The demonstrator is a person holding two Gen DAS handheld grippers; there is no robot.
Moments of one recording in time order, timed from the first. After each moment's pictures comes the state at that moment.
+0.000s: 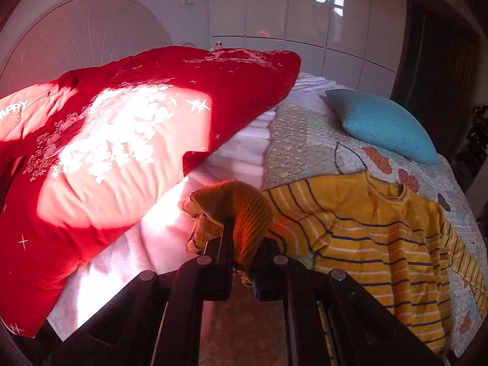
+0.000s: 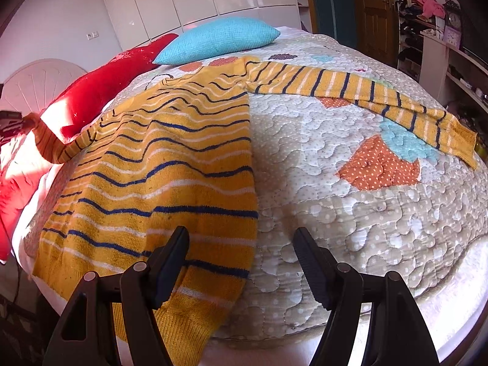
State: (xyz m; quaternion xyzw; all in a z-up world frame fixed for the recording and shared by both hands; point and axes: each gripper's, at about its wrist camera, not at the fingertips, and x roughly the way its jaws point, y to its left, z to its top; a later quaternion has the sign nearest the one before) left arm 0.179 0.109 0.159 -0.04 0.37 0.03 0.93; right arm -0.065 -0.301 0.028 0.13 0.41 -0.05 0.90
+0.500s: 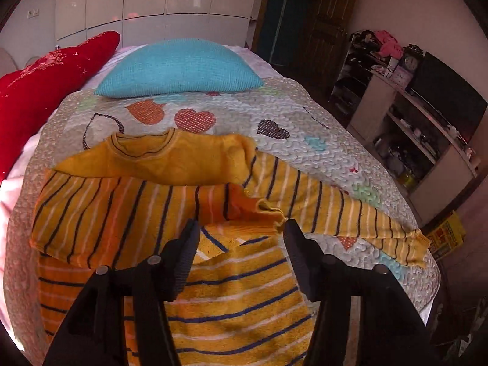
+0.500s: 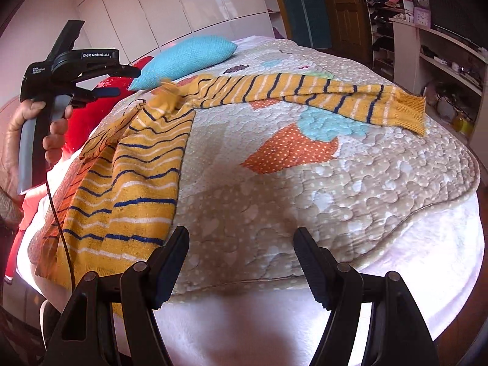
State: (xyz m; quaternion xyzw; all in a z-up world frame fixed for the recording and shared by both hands) left arm 0.163 -0.212 0.113 0.01 0.42 -0.27 0.87; right arm -0.123 -0.365 0.034 0.18 0.38 -0.08 0.90
